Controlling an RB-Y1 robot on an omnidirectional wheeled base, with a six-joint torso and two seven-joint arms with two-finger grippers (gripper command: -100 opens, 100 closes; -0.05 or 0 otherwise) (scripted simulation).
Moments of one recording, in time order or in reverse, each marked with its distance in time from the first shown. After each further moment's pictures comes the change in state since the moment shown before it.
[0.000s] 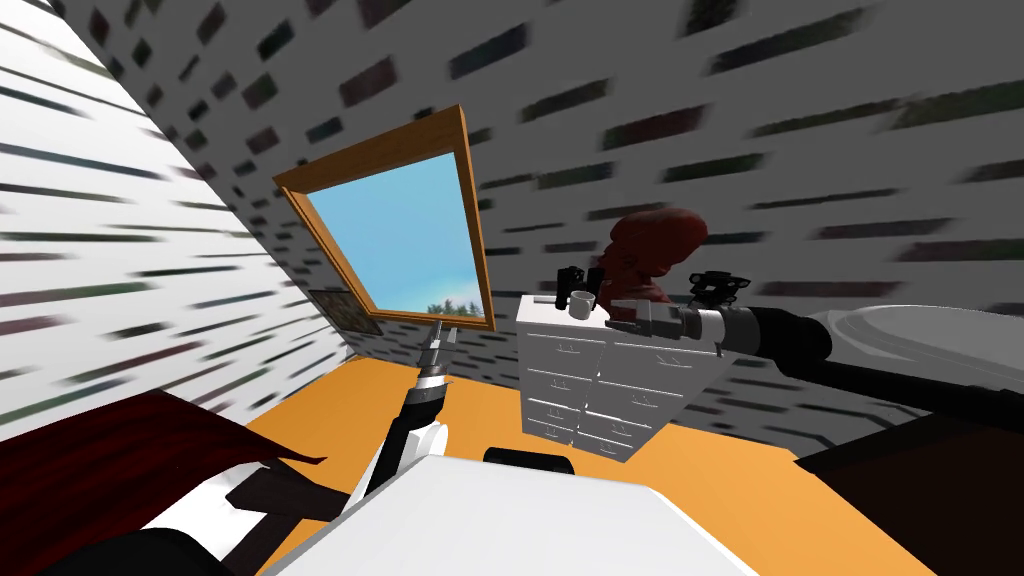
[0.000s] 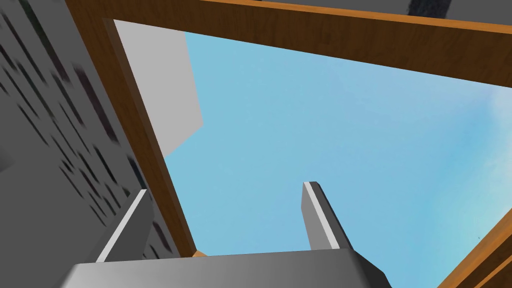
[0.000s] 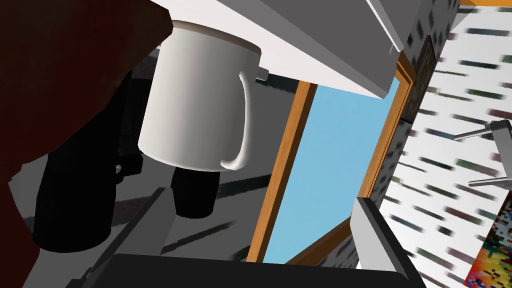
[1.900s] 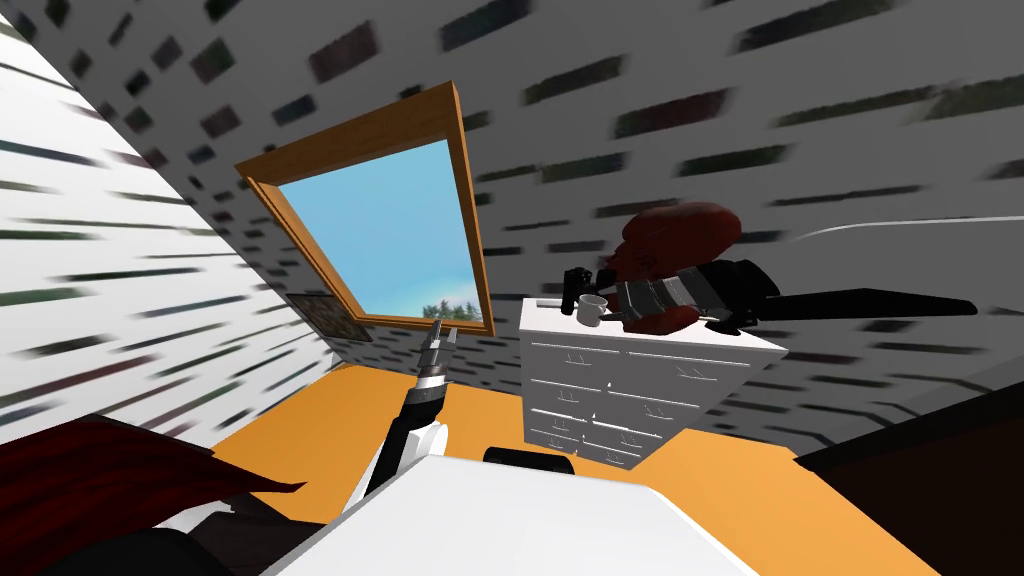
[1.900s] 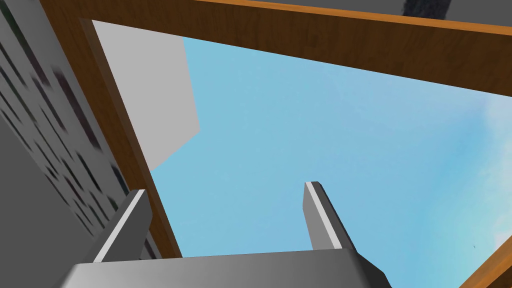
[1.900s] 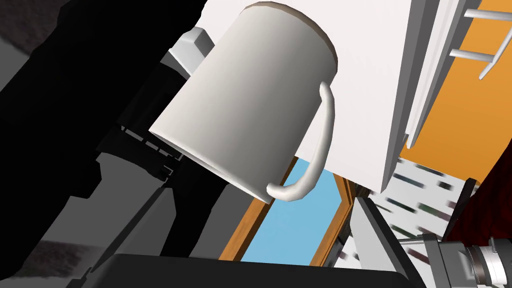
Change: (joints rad) left arm 0.000 0.000 0.000 0.000 0.000 0.000 0.000; right arm -0.027 -0.430 -0.081 0.060 0.171 -0.056 -0.129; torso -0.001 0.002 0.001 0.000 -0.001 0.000
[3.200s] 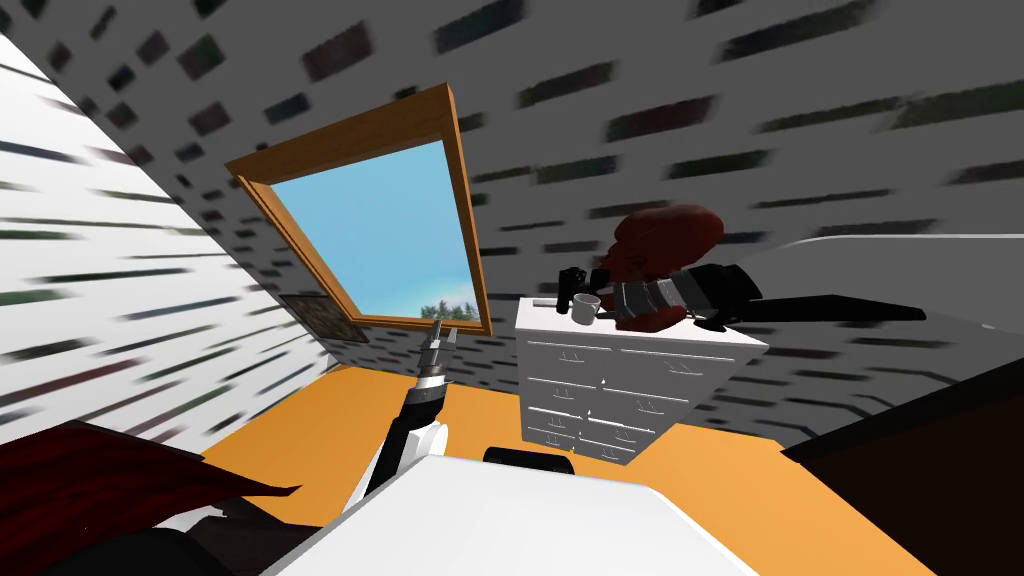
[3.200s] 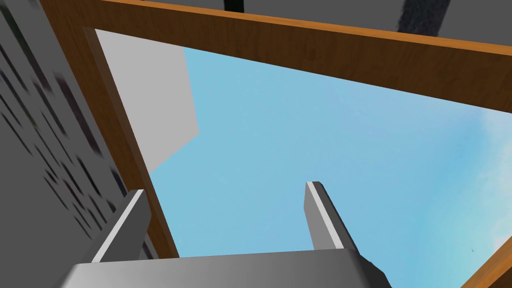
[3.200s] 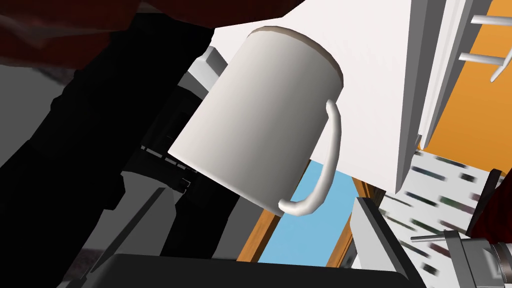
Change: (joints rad) left arm 0.000 0.000 0.000 0.000 0.000 0.000 0.000; right arm -0.383 0.054 0.373 0.013 0.073 0.010 -0.076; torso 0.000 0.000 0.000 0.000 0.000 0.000
